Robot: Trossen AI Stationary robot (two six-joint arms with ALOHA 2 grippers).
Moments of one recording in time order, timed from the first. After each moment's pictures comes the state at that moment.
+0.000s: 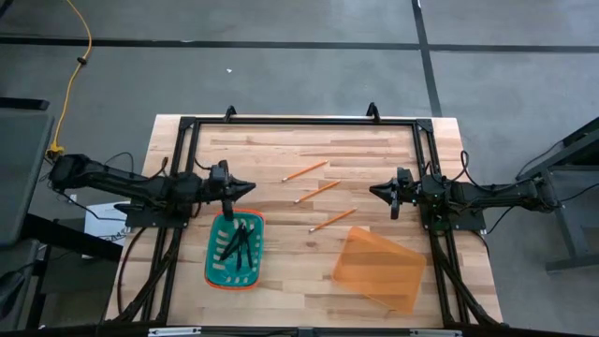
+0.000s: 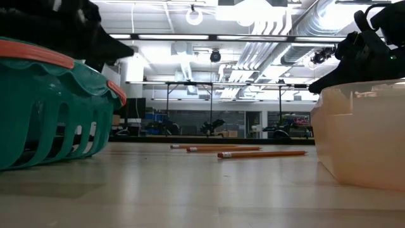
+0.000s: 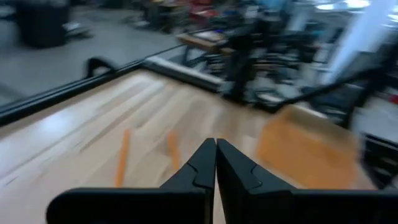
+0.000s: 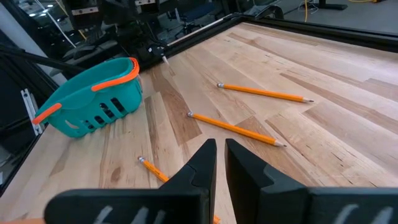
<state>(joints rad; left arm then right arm) 0.02 0.72 0.18 0.42 -0.29 -0.28 -0.03 0.27 0.02 0.02 0.17 0.41</state>
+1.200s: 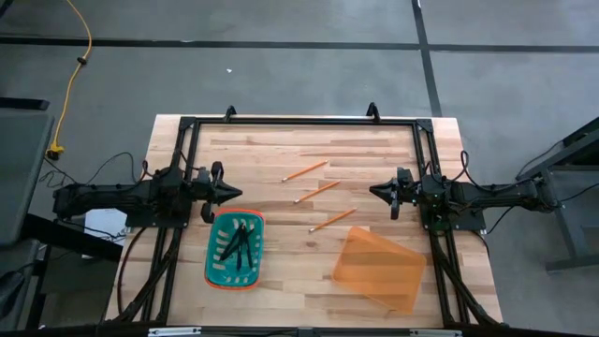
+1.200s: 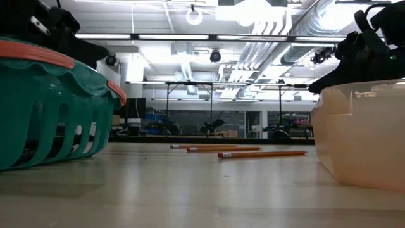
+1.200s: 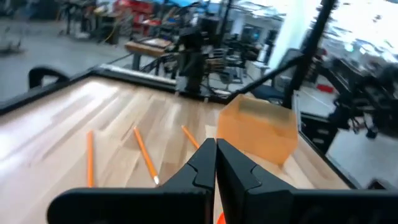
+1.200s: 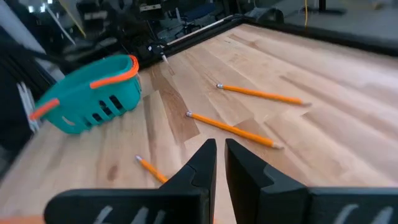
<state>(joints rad) 0.26 0.26 0.01 0.22 0.16 -0.22 -0.03 0.27 0.02 0.02 0.17 0.38</state>
